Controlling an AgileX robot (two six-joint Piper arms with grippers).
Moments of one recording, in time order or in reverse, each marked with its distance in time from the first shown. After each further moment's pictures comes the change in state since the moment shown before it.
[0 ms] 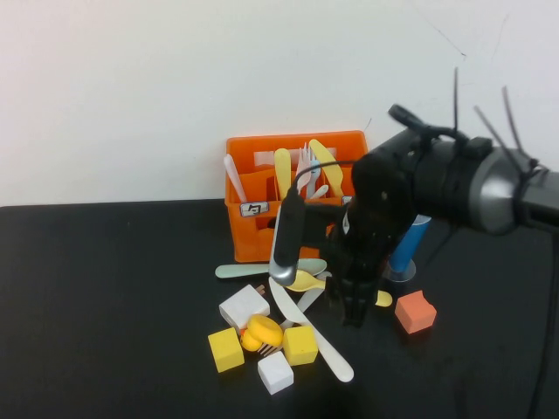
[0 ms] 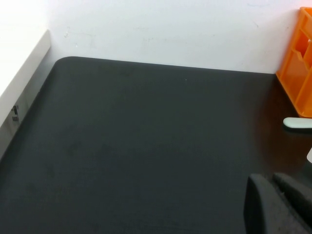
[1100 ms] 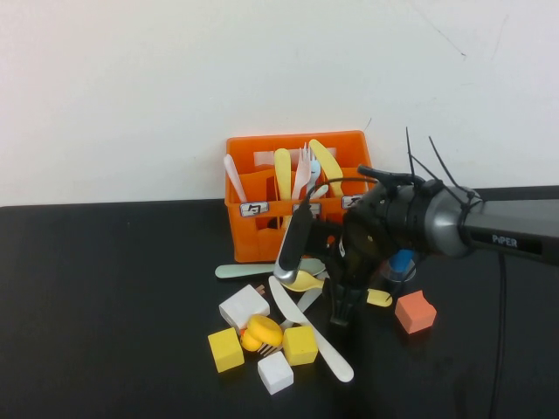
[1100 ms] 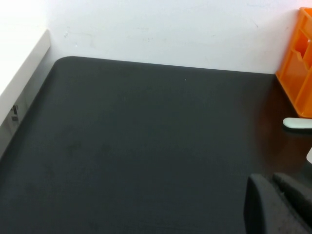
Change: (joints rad) right arm -0.037 0.211 -0.020 -0.185 -0.267 0.254; left arm 0.000 0.000 0.000 0.000 0.000 -0.002
